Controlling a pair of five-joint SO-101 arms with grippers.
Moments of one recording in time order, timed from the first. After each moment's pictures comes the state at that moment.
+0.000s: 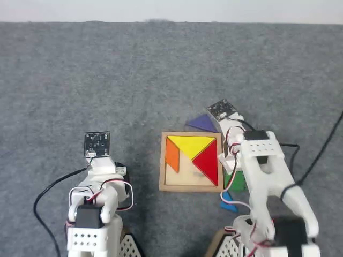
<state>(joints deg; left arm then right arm) -4.2 -103.1 97.1 72.2 11.0 -8.4 -16.0 51.4 55.4 25.4</state>
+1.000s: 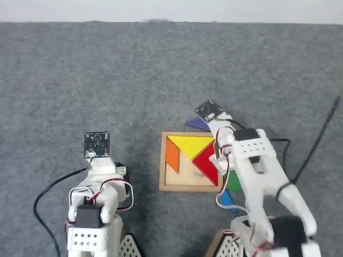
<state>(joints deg) -4.2 -103.1 97.1 72.2 11.0 -14.3 -14.9 49.8 57.5 24.9</state>
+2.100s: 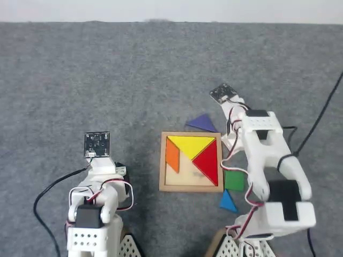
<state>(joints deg) -4.2 -103.1 97.1 72.2 11.0 -5.1 4.2 32.4 53.0 31.1</state>
